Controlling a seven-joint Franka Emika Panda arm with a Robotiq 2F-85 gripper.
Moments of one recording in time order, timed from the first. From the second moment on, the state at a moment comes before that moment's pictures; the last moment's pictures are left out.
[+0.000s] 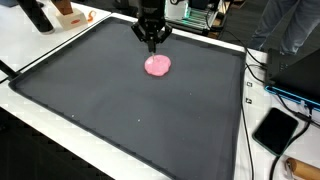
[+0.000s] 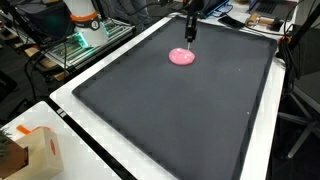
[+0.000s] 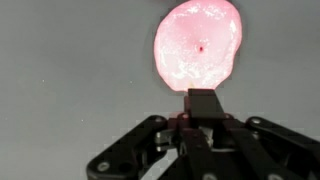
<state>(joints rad) 0.10 0.21 0.10 -2.19 -0.07 2.45 -0.09</state>
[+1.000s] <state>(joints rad) 0.10 0.28 0.10 -2.19 -0.06 2.48 -0.14</state>
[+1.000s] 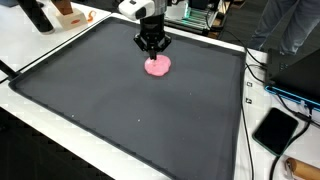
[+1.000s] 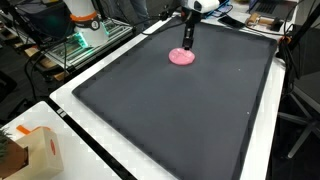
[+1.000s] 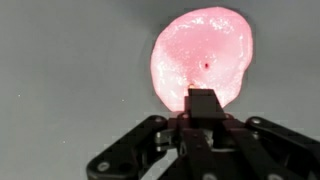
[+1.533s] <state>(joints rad) 0.10 0.29 0.10 -2.18 -0.06 2.48 -0.14</state>
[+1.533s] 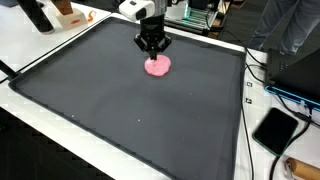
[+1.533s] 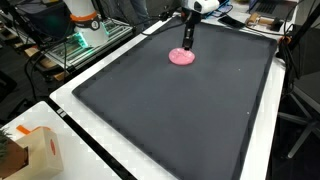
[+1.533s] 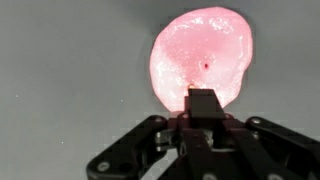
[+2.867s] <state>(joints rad) 0.12 0.07 0.13 -2.15 -0.06 2.27 -0.13</state>
